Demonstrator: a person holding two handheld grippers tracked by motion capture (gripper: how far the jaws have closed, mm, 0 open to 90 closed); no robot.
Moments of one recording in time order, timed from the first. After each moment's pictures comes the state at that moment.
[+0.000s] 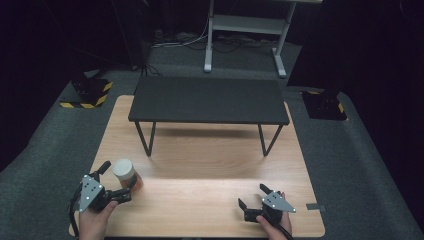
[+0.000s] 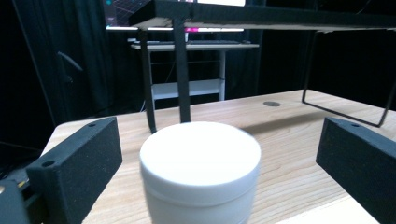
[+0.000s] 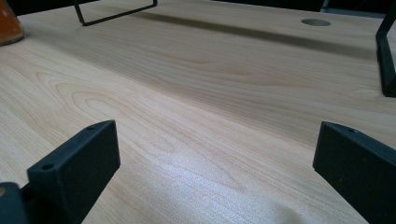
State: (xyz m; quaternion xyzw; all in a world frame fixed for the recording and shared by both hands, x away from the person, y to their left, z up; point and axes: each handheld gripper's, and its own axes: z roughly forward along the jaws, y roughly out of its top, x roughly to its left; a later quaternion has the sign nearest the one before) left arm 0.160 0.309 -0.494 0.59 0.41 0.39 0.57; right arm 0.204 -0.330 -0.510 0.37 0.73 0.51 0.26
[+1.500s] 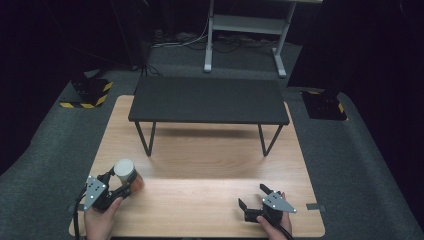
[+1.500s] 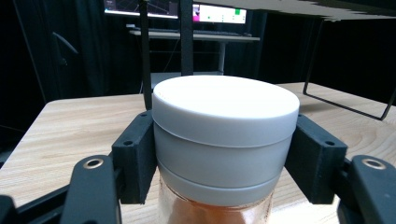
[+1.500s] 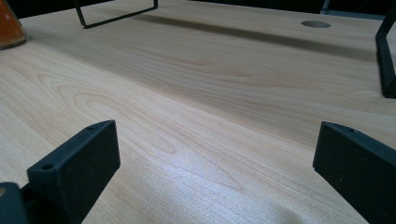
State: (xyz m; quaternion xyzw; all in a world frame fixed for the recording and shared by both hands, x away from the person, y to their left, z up) left arm 0.168 0.309 -0.511 0.59 0.43 0.37 0.57; right arm 0.203 -0.331 -0.512 0.37 0.73 0.51 0.26
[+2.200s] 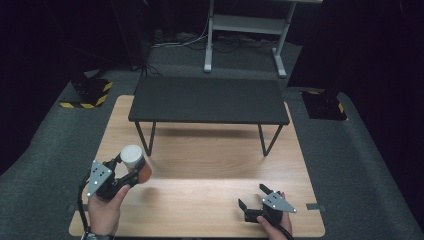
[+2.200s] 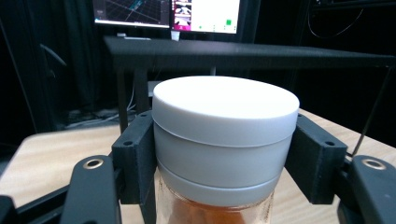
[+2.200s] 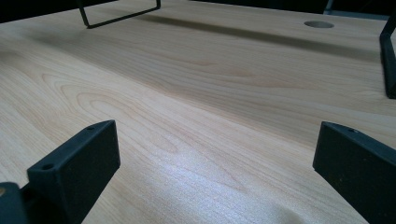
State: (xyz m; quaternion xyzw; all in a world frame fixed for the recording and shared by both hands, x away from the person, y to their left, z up) left arm 0.180 0.272 -0.426 0.59 0.42 0.37 0.58; right arm 0.204 -0.333 -0.512 0.37 0.73 0.52 0.25
